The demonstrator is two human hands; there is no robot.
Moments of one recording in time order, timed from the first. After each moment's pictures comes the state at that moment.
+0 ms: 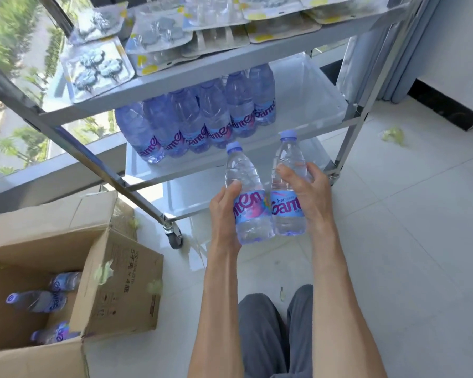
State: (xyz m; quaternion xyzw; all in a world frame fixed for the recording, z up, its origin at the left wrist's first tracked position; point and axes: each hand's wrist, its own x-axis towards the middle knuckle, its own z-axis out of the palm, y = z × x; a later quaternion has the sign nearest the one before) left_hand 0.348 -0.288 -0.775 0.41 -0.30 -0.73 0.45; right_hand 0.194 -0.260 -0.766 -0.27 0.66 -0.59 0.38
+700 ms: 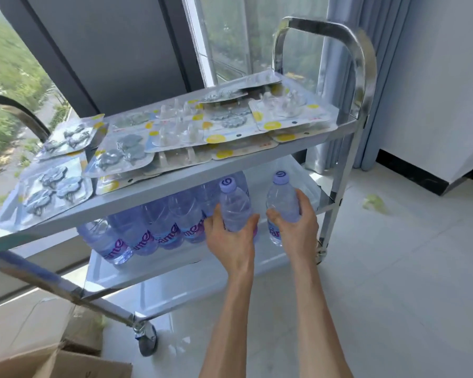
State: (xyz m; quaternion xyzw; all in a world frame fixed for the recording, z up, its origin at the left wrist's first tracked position) left_hand 0.217 -0.415 -0.750 0.57 -0.53 -0.31 0.56; right_hand 0.108 -0.383 -0.756 -0.30 0.67 -0.65 0.22
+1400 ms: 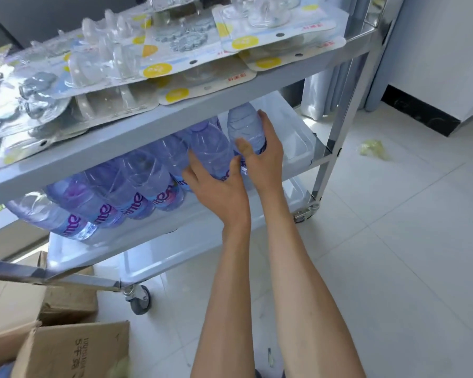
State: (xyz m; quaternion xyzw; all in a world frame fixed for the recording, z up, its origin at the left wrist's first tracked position) left_hand 0.164 -0.466 -0.790 0.57 -0.53 -0.19 0.60; right_hand 0.089 -0.474 -0.784 -0.36 0.59 -0.68 0.26
